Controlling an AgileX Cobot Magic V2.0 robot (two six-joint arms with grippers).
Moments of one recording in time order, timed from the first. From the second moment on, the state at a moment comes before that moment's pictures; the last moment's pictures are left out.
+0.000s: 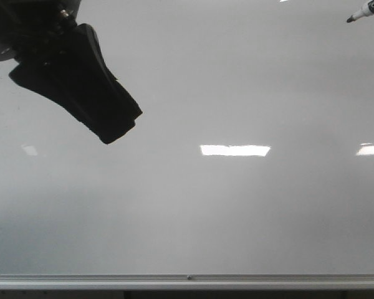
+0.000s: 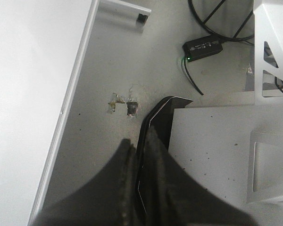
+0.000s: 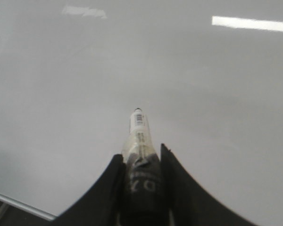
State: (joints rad) left arm -0.50 1.47 -1.10 -0.68 1.07 1.11; right arm -0.15 0.85 -0.74 0.87 0.59 -0.84
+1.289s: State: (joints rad) left arm -0.50 1.47 -1.10 -0.68 1.07 1.11; right arm -0.15 1.31 -1.10 0.86 0.54 -0.84
